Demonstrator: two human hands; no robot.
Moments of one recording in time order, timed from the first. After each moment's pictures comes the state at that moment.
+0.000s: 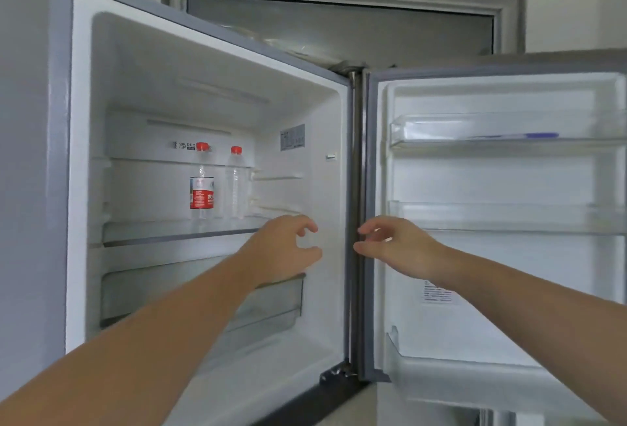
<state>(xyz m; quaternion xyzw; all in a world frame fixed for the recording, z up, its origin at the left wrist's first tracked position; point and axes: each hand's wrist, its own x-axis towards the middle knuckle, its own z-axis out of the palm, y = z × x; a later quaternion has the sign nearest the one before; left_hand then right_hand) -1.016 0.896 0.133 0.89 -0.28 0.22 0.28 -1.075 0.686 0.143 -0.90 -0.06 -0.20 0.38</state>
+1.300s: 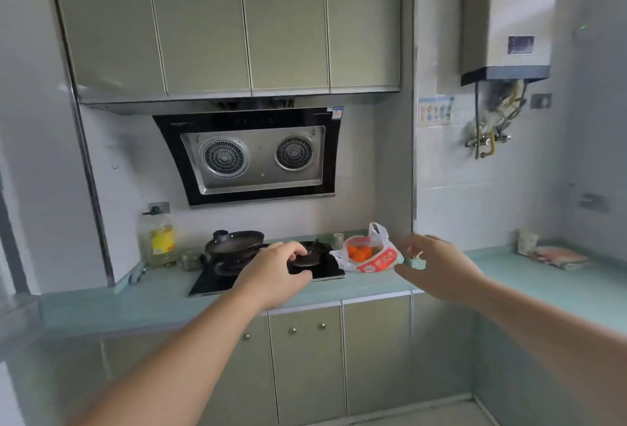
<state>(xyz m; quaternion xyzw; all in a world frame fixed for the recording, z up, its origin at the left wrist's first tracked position) -1.458 0.534 0.009 0.47 -0.83 -0.08 0.29 -1.729 0.629 0.016 -0.66 0.68 -0.31 -0.01</state>
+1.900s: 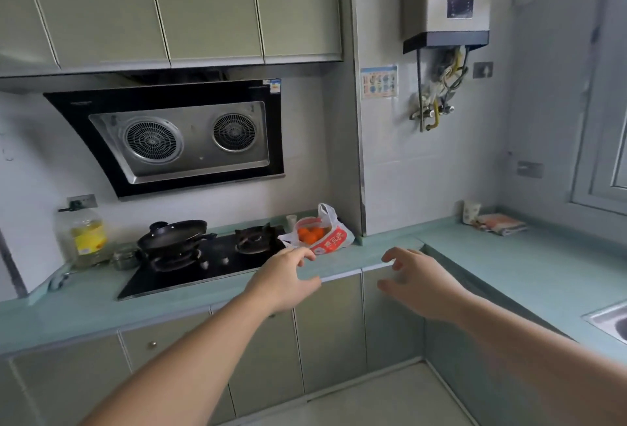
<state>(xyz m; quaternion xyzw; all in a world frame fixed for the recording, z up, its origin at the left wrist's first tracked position) -1.647 0.502 -0.038 0.43 -0.86 -0.15 0.23 -1.868 0.624 -0.042 -0.60 0.75 -0.28 0.05</state>
